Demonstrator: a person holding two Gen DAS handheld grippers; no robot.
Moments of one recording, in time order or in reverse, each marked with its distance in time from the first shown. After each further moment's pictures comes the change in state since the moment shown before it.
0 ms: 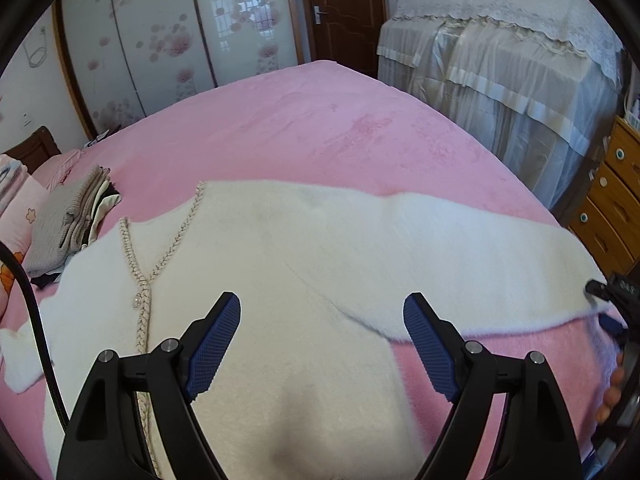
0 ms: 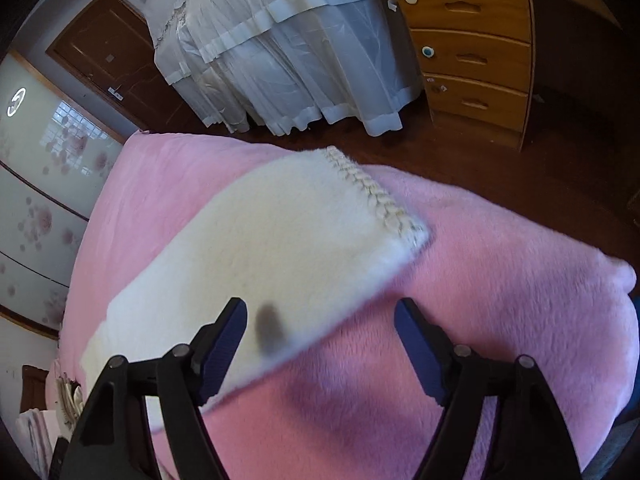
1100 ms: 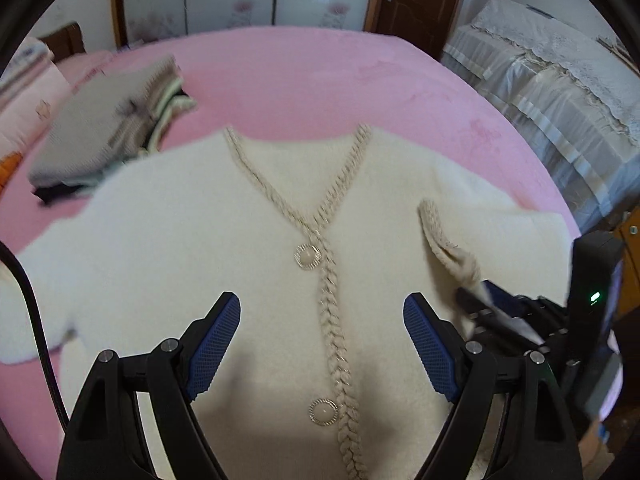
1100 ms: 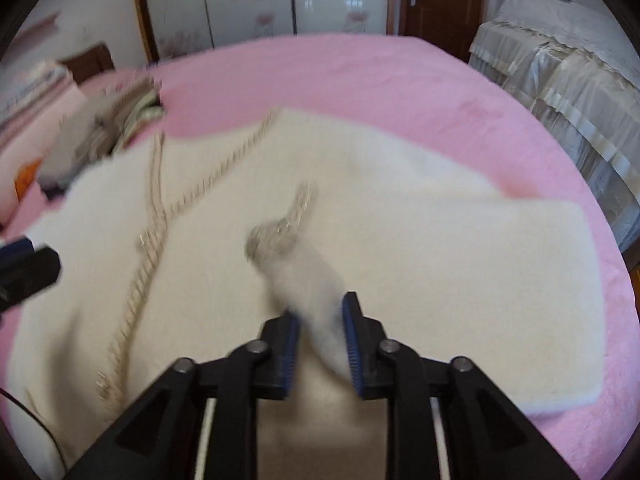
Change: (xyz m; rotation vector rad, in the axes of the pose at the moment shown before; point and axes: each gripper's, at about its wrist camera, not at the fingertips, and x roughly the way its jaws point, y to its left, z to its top) left arm 0.037 0.262 -0.039 -0.281 0.155 -0.113; right arm 0.011 0.329 -0.288 -1.073 0.080 0.164
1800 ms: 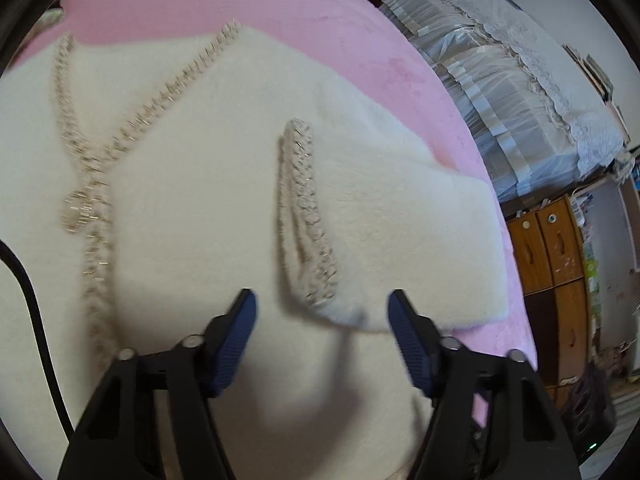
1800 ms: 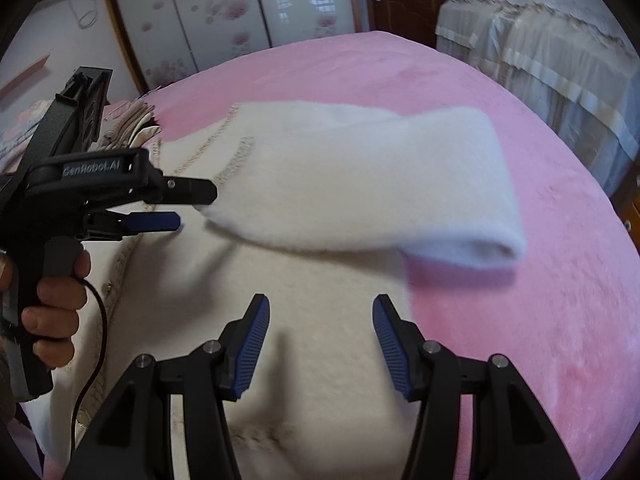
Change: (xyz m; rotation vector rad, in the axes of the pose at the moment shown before) left arm 0.107 -0.077 0.001 -0.071 0.253 -0.403; right arm -0.062 -0.076 -0.082 0.195 -0.051 0.051
